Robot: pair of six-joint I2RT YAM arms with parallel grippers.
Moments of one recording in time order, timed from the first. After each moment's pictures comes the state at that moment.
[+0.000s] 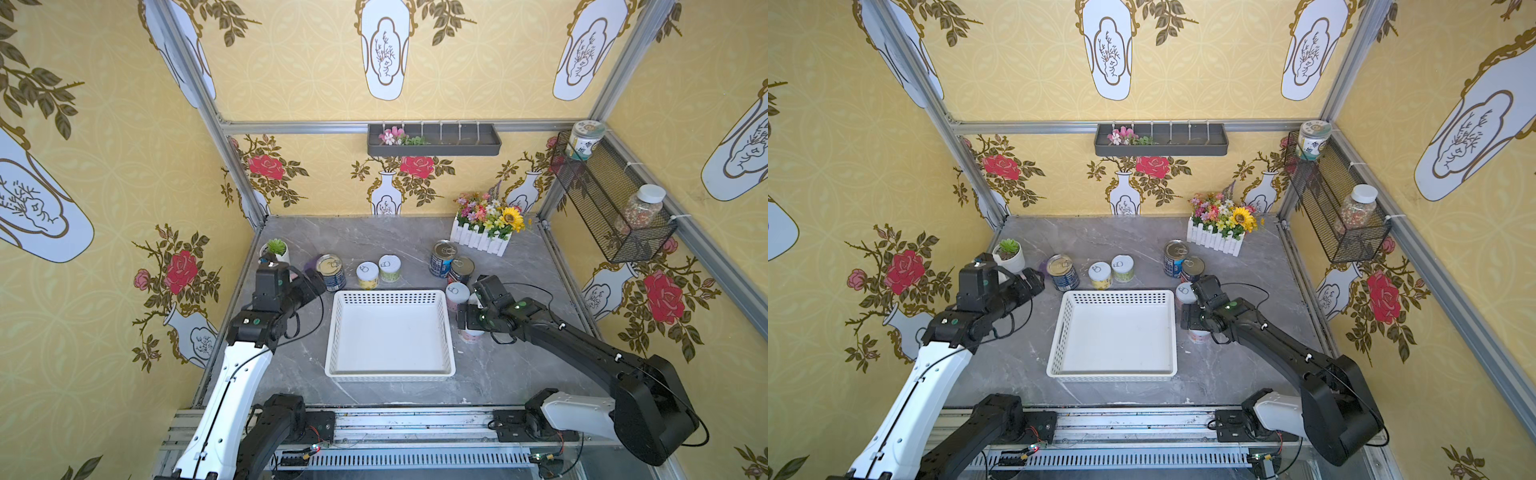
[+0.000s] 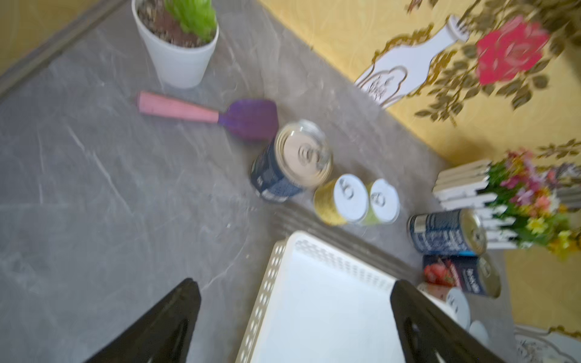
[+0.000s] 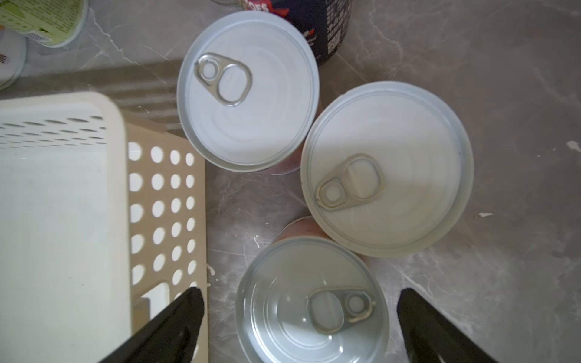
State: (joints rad) left arm -0.10 0.84 0.87 -0.72 0.02 -0.61; right arm 0.48 1.26 0.74 -0.59 0.07 0.50
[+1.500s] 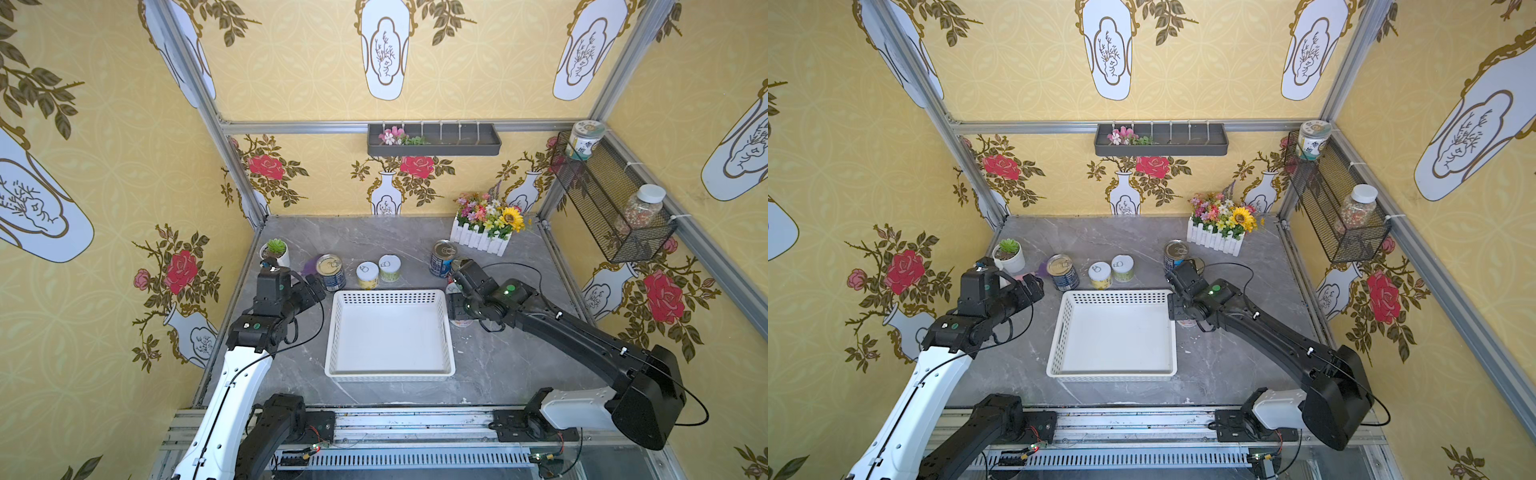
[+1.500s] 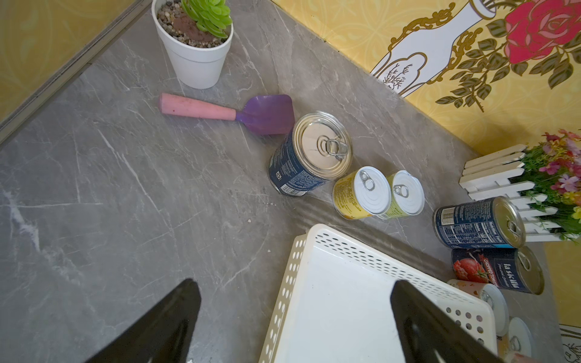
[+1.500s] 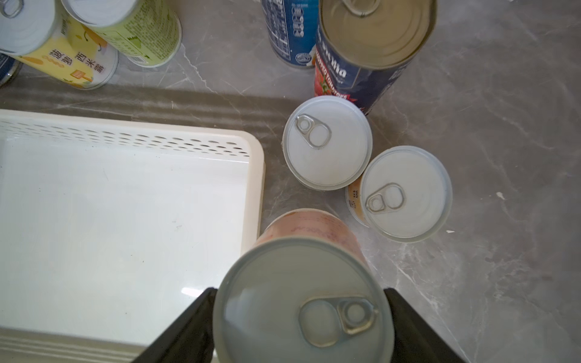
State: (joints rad) left arm -0.11 0.86 0.87 -0.72 -0.05 -0.57; right arm 0.69 1.31 1.09 -0.88 0.25 0.52
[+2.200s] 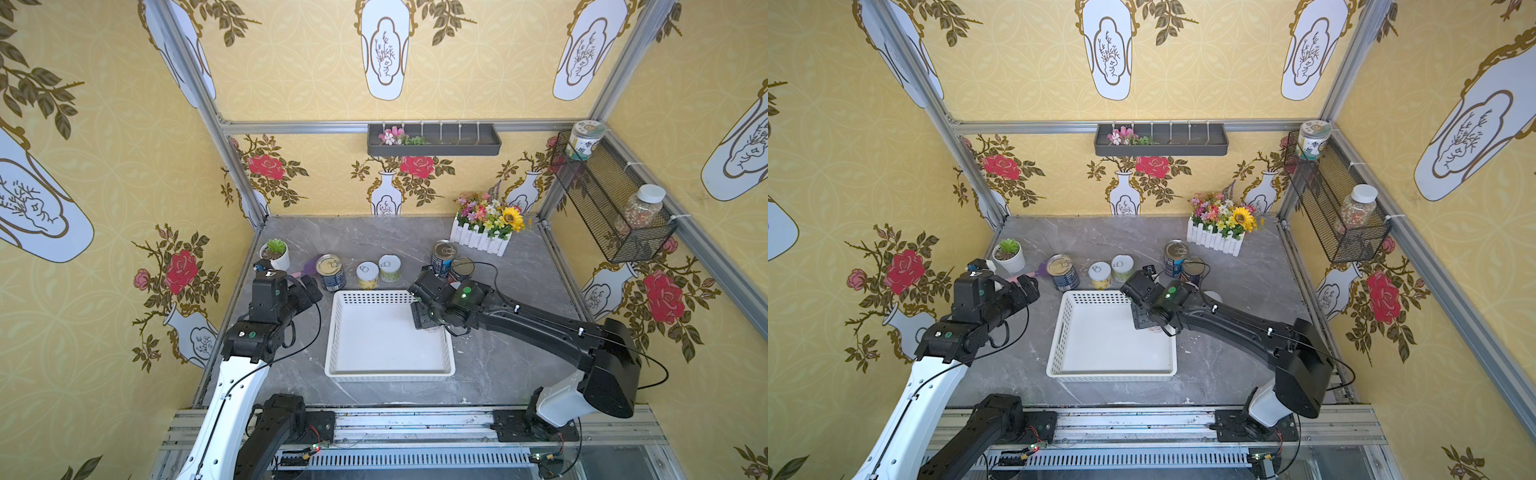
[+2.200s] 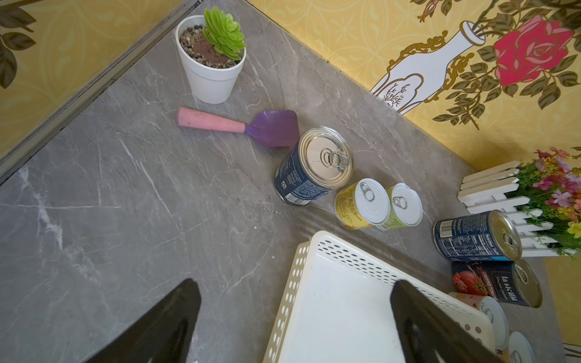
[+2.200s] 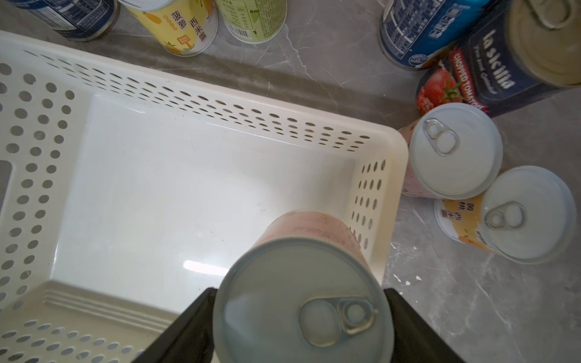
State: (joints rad) left arm -0.11 0.81 0.87 -0.73 -0.09 -0.58; right arm 0.92 1.58 1.27 -0.87 0.27 0.62
